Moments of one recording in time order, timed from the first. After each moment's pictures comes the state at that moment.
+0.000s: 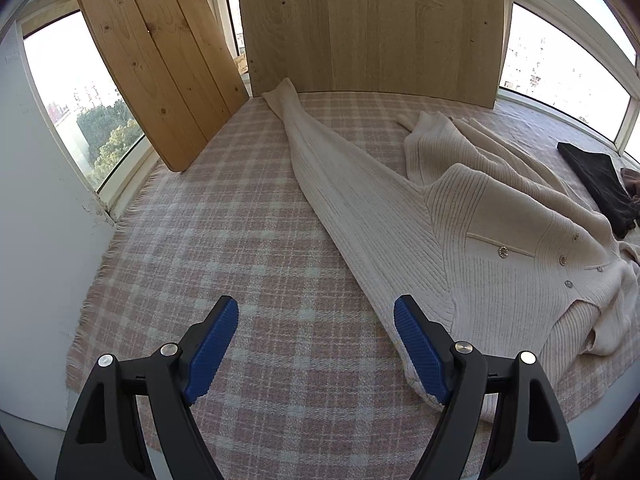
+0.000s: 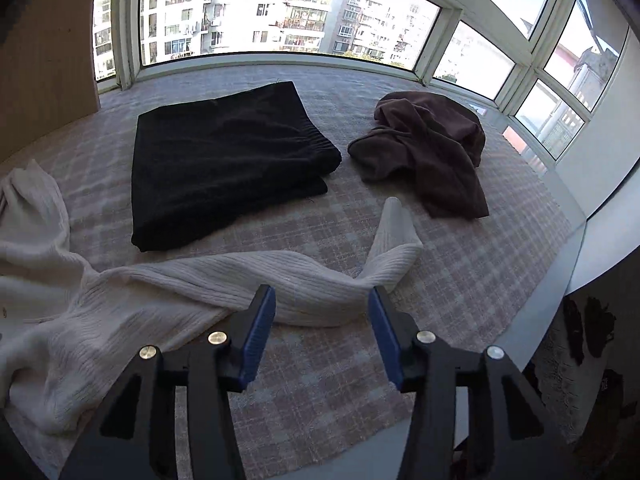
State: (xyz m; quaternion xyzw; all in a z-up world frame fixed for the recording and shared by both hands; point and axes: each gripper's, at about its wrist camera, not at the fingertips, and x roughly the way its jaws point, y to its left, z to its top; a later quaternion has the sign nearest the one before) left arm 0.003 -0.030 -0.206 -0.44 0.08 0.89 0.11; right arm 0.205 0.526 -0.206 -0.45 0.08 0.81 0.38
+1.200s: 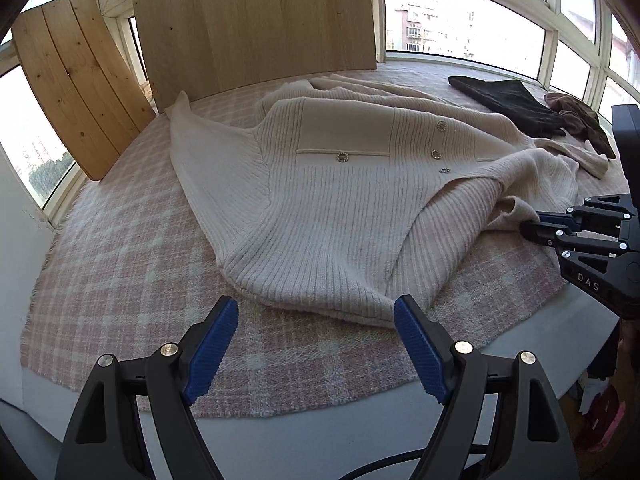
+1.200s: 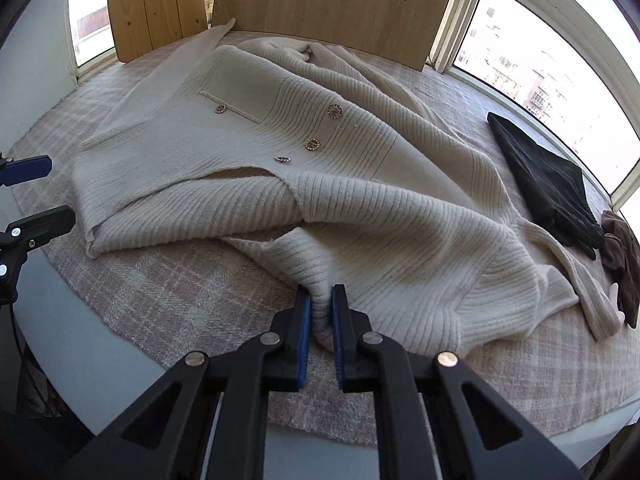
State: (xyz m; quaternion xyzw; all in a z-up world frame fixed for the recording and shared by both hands) left arm 0.132 0.041 -0.243 -0.41 0.14 0.88 0.22; right arm 0.152 0.254 -0.297 -0.47 -0.06 0.88 0.05
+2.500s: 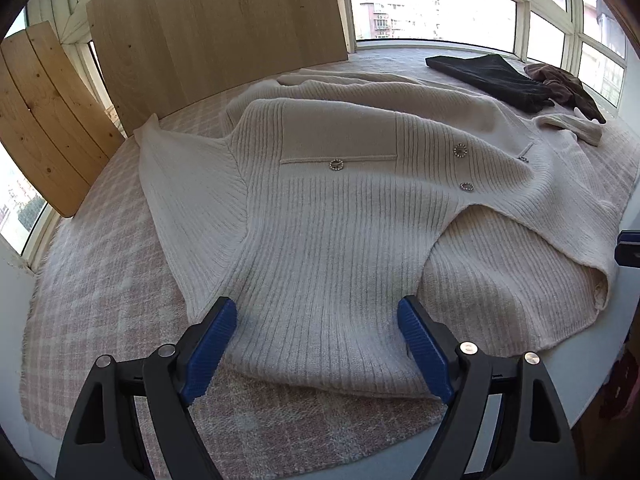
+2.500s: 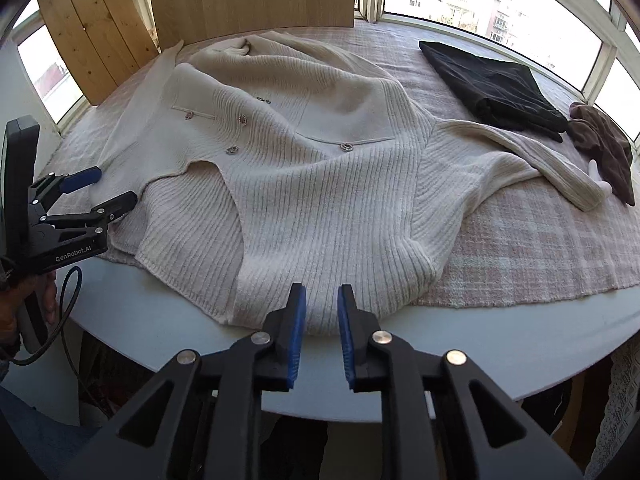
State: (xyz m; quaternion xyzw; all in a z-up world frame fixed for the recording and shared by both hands) left arm 0.107 0.064 -0.263 -0.40 0.20 0.86 0.26; right arm 0.219 0.287 -0.276 -0.50 0.07 0.86 0.11
